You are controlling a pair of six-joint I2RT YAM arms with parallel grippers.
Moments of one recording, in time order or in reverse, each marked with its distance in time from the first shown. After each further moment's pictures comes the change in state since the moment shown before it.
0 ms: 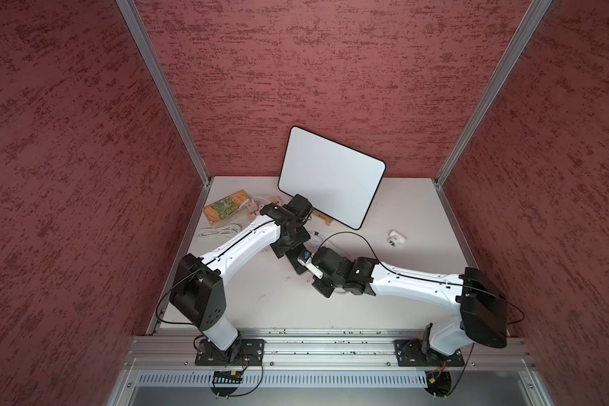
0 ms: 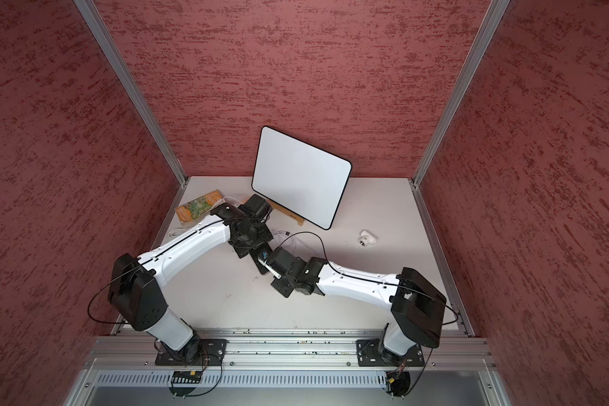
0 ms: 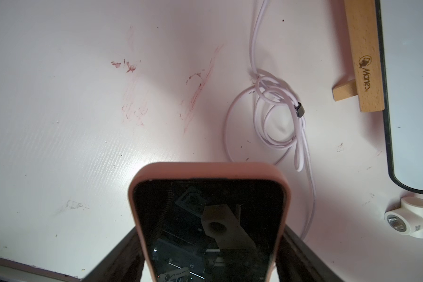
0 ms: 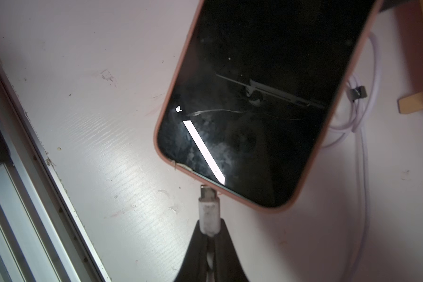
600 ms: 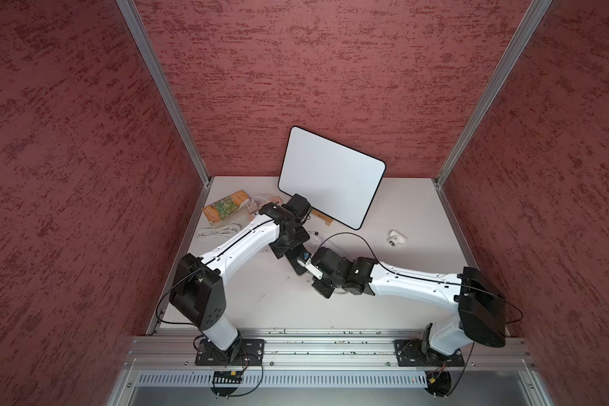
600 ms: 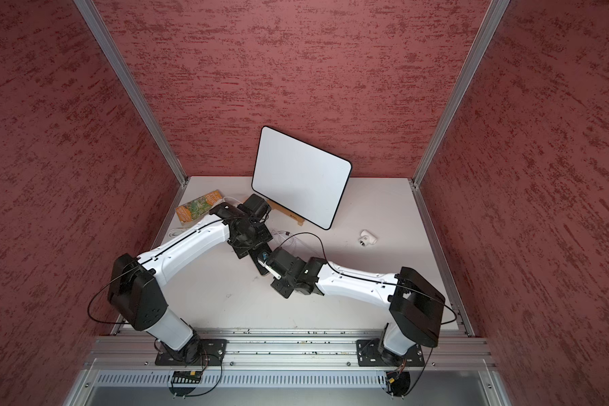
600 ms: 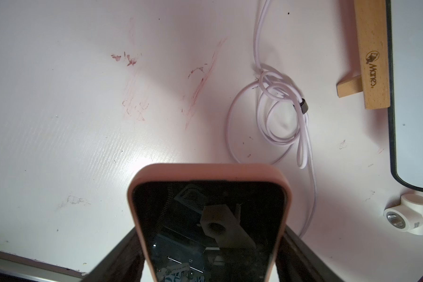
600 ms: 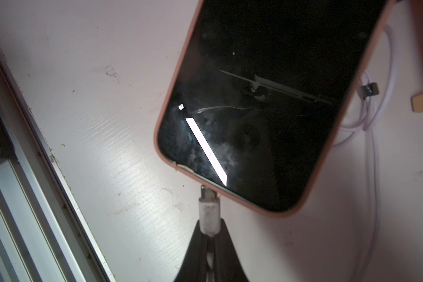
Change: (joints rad) left arm 0.014 0.000 0.000 -0.014 0.022 0.001; right arm -0.002 -0.003 0.000 0.001 -0.035 0.000
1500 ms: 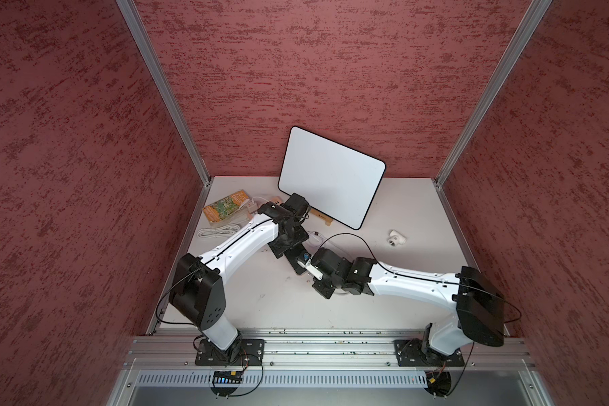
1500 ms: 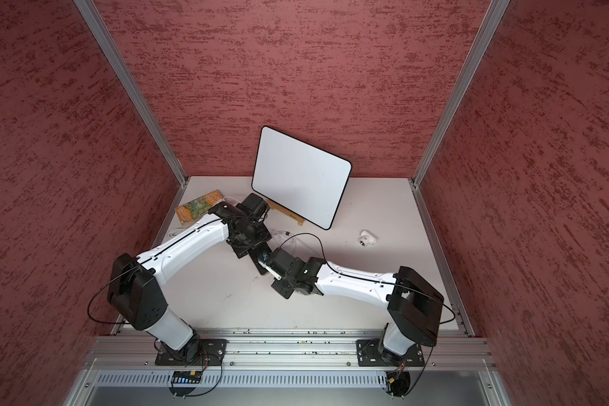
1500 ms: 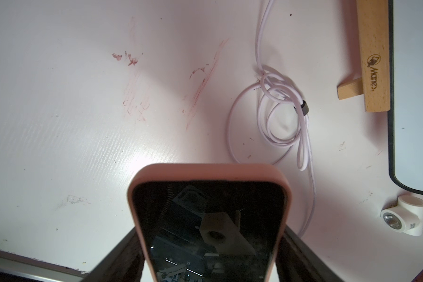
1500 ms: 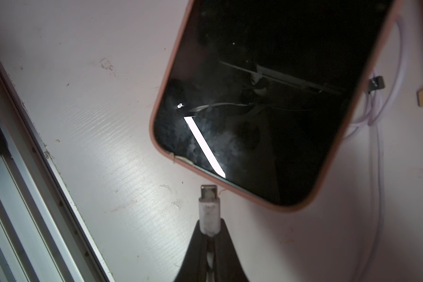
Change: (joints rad) left arm 0.013 0.000 0.000 0.000 0.014 0.001; right arm 0.000 0.021 -0.001 -0.014 0.001 0.000
